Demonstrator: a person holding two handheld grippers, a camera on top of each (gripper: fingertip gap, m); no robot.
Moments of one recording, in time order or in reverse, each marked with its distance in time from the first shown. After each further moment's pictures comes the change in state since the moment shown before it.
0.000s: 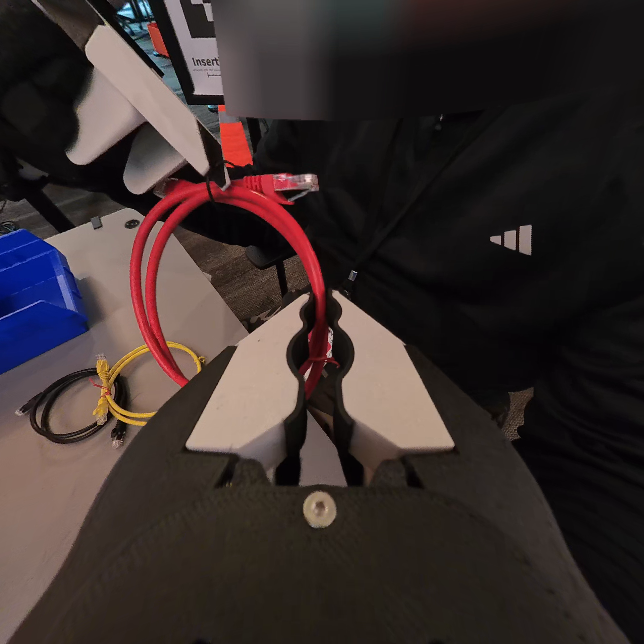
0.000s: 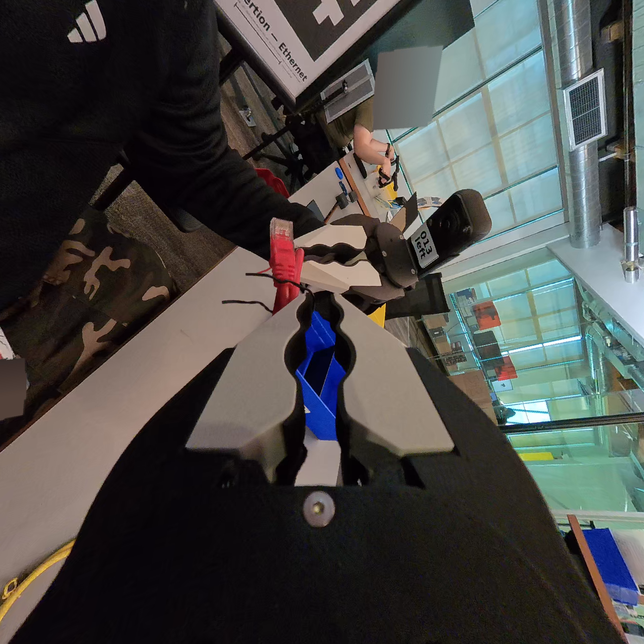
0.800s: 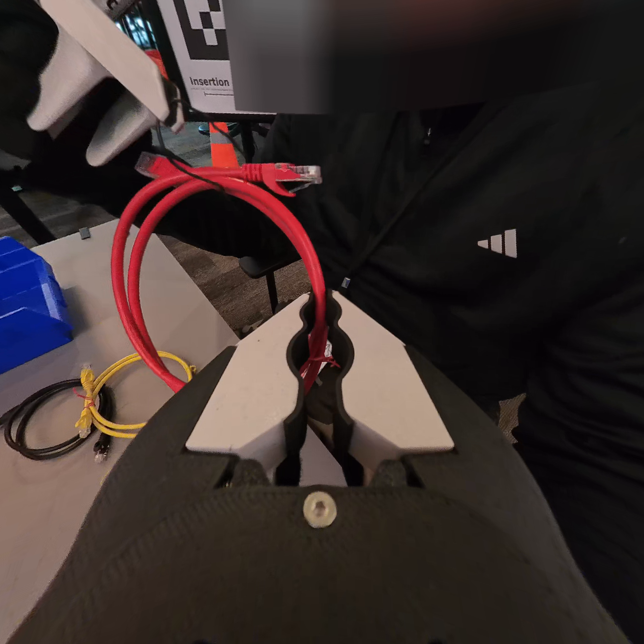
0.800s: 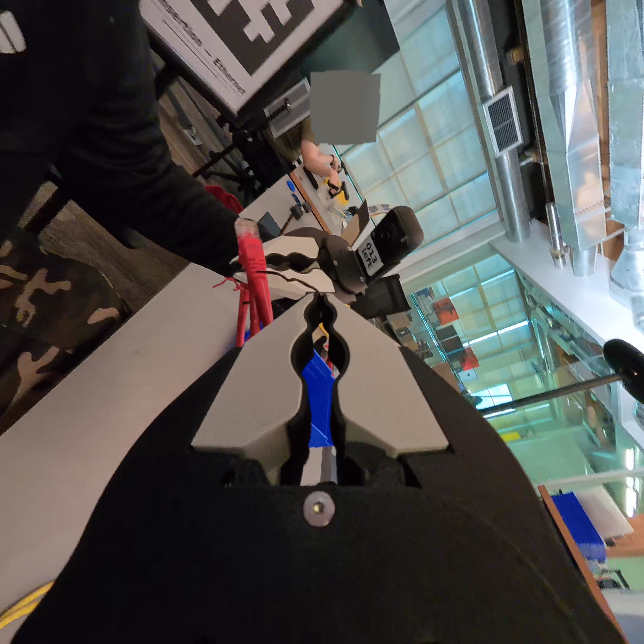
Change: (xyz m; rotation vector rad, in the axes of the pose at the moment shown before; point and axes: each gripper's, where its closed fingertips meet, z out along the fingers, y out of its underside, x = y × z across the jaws) left arm -0.004 0.004 -0.007 0.064 0.043 -0.020; right arm 0.028 0.004 -0.010 0.043 0.152 0.020
